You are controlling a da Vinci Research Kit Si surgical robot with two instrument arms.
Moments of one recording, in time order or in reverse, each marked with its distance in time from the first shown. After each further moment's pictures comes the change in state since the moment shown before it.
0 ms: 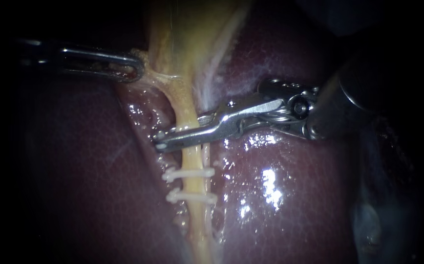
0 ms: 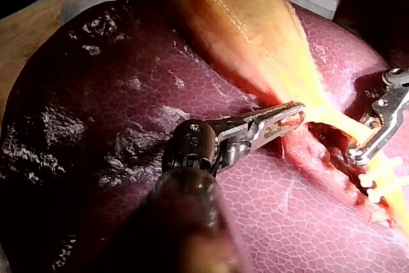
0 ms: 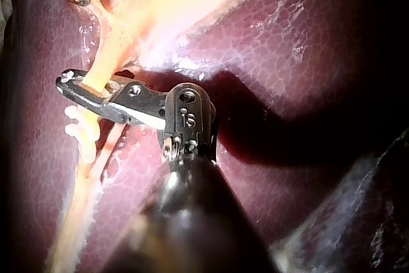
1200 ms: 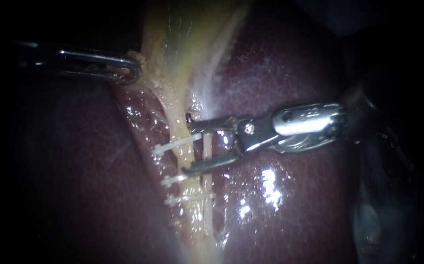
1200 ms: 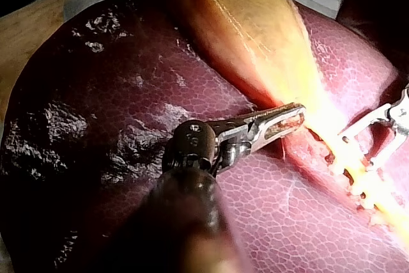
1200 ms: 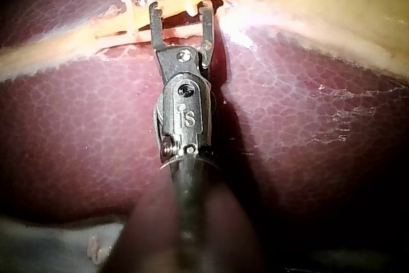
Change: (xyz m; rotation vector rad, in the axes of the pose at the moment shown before) right arm -0.003 -0.004 -0.003 -0.403 -0.185 -0.659; left arm 0.000 0.000 -0.001 0.002 0.001 -0.013
